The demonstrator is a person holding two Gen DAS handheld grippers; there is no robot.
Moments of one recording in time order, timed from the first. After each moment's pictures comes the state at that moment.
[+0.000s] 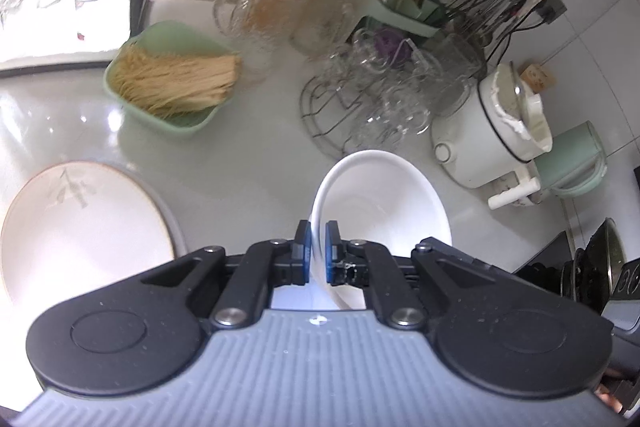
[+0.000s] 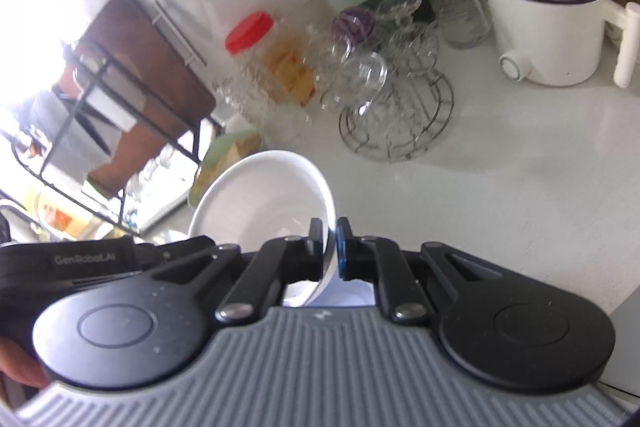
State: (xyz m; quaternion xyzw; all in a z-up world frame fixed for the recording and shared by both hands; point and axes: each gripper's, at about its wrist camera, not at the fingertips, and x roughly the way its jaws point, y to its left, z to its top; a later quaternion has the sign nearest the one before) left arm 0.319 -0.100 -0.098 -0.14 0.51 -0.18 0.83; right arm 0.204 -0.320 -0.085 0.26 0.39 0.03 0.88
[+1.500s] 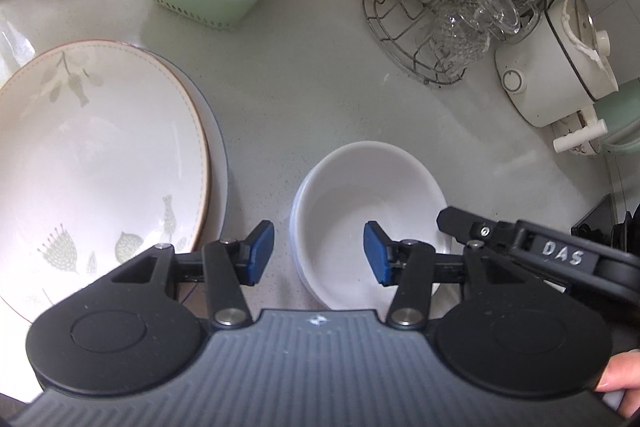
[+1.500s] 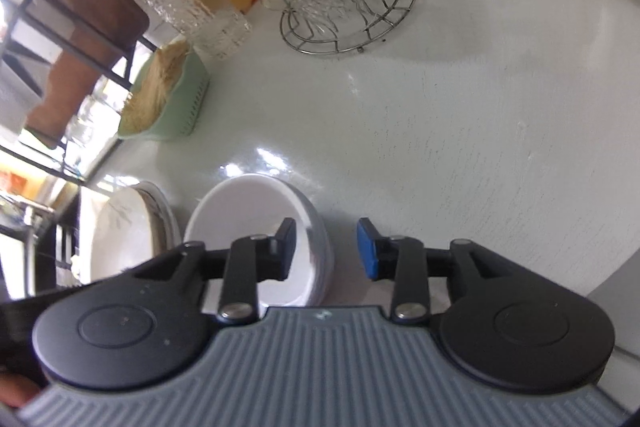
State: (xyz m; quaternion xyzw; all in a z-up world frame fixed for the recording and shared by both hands) left arm 0.307 -0.092 -0.206 -0.11 0.56 -0.16 0.80; right arm 0.213 -0.314 -0.169 0.27 0.48 0.00 0.84
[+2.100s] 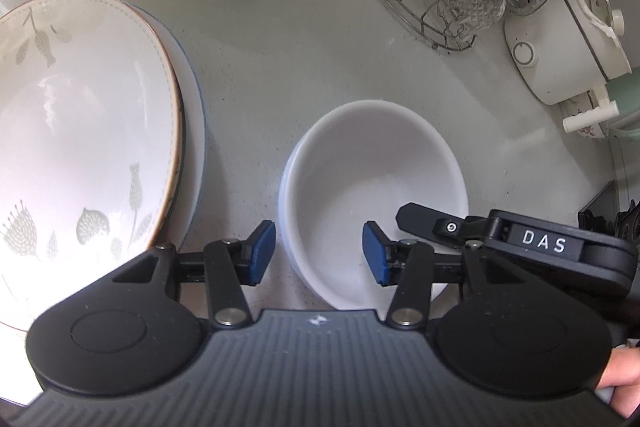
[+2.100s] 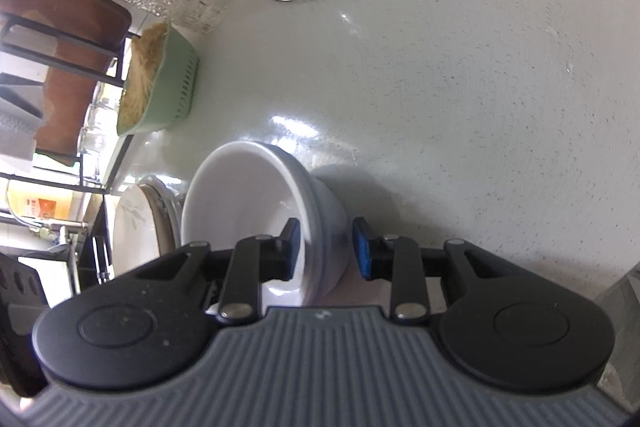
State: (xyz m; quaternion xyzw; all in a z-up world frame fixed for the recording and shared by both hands) left arm 0.312 -0.109 -0.238 -0.11 0.59 -0.16 0.78; right arm 0.217 -0.318 -0.214 0.36 0.51 0.02 0.78
